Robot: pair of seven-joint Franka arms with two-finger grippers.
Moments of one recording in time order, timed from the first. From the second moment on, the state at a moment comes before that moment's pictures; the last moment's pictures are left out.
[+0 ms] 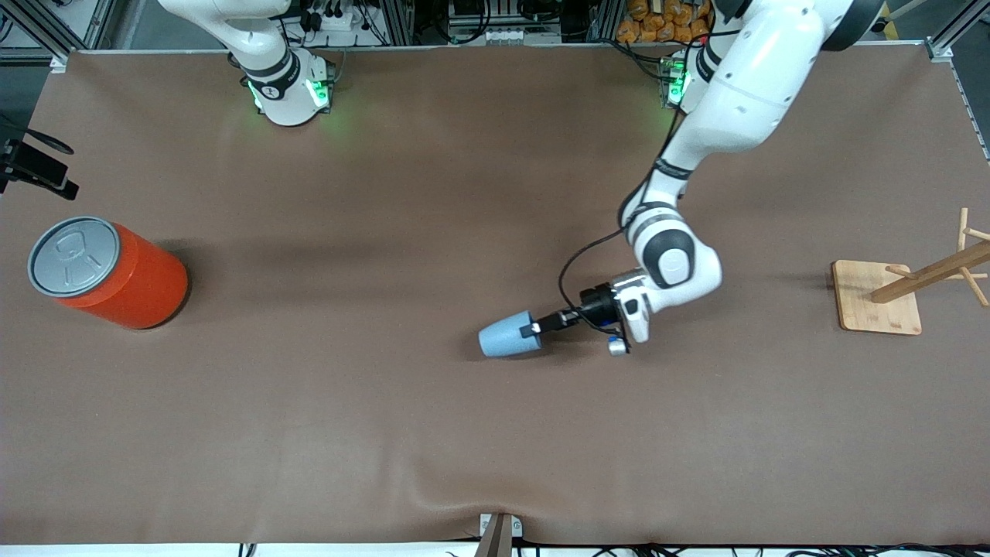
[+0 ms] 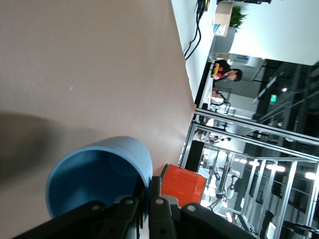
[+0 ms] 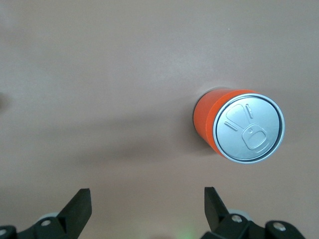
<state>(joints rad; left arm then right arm) -0.34 0.67 -0.09 -1.75 -1.85 2.28 0.63 0.00 0.02 -0.09 -1.44 0.00 1.42 0.02</state>
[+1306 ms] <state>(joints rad) -0.01 0.43 -0.09 -1.81 -0.16 2.23 -0.12 0.00 0.02 -0.09 -1.44 0.00 1.42 0.02</state>
